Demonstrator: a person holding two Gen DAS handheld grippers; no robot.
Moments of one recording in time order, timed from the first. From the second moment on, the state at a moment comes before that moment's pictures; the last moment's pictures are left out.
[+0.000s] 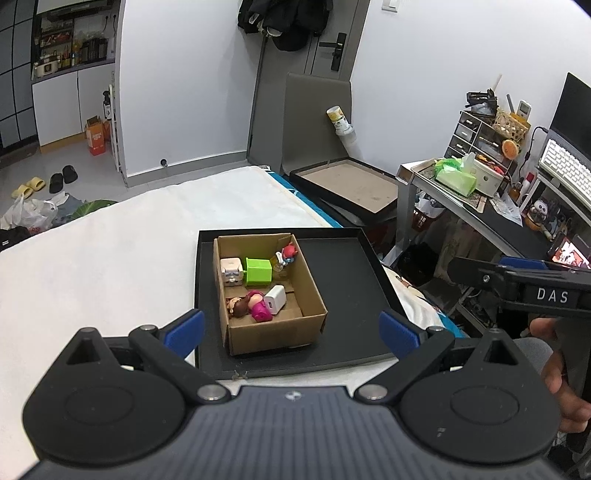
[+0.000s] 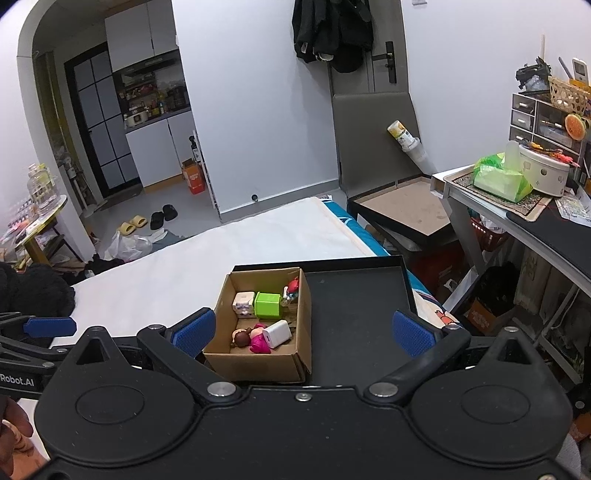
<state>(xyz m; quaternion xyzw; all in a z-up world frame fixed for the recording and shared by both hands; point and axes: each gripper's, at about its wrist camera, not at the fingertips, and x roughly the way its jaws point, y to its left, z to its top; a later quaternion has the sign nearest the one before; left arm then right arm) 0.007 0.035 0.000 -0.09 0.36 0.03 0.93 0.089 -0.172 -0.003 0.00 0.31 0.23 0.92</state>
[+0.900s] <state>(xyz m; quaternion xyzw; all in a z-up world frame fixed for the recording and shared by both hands) -0.002 0.023 0.001 -0.08 0.35 0.03 0.93 0.078 -0.178 -0.005 0.00 0.31 0.23 0.92</state>
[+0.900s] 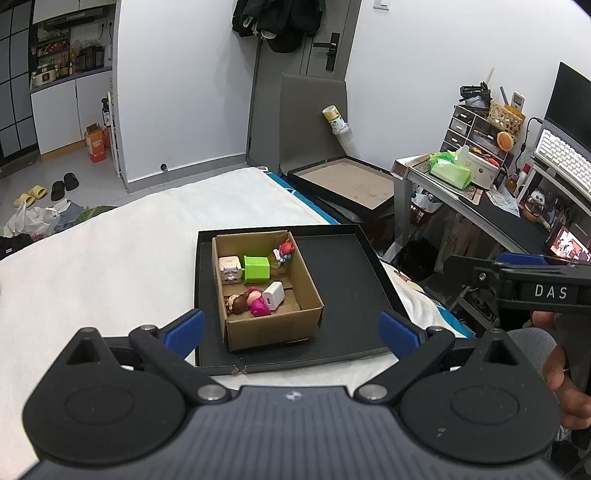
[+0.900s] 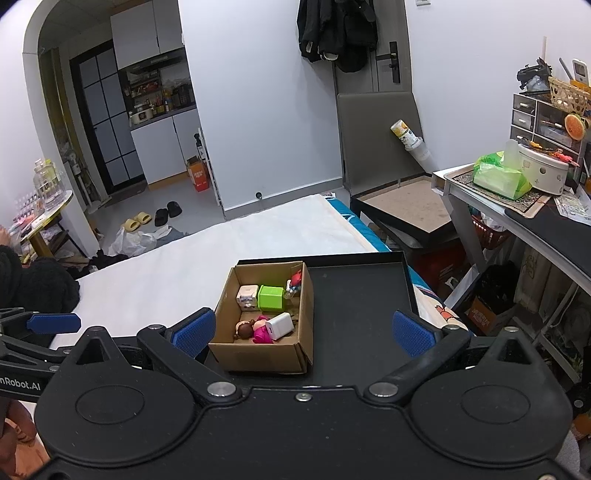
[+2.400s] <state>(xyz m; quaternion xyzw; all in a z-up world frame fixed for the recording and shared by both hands) -0.006 0.021 0.001 -0.08 0.35 0.03 0.93 0.075 -0.180 -0.006 0.00 0.32 0.23 0.92</state>
